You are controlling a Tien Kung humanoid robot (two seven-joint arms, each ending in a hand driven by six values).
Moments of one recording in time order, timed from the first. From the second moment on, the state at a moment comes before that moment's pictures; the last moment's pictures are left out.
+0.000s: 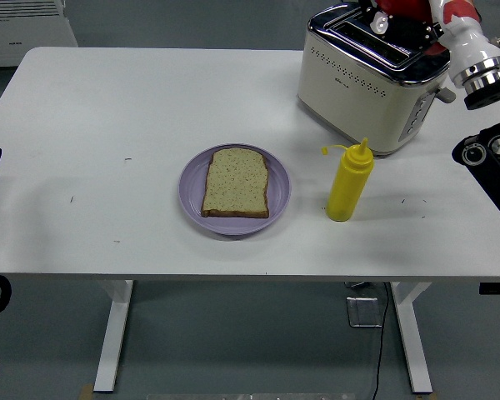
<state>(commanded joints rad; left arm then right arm) -0.06 0.00 -1.91 -1.39 0.43 0.08 0.03 0.70 -0.31 1.11 1.30 -1.56 -0.37 0.12</state>
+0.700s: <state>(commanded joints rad) -0.06 0.00 -1.89 -1.39 0.43 0.08 0.03 0.41 -0.32 1.17 1.21 -0.97 -0.48 0.32</state>
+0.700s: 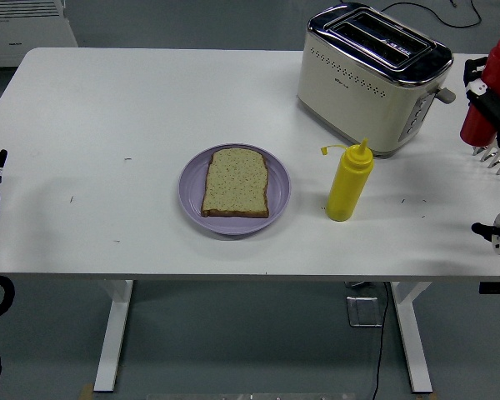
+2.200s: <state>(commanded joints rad) -0.06 0.00 -1.89 -1.39 0.43 0.08 0.03 0.34 -0.23 0.98 1.12 -0.82 -0.55 0.42</state>
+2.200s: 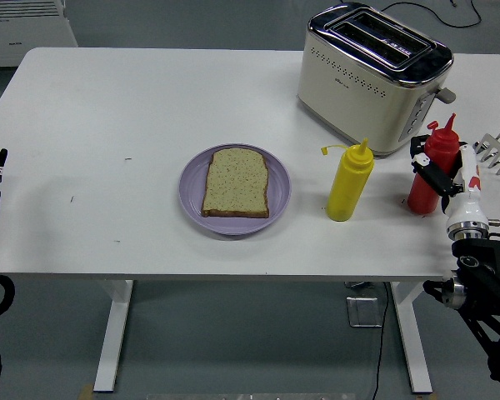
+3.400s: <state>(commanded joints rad) -0.06 0.00 -1.88 -1.39 0.43 0.08 0.03 0.18 -0.27 1.11 1.20 -0.90 -0.45 0.46</state>
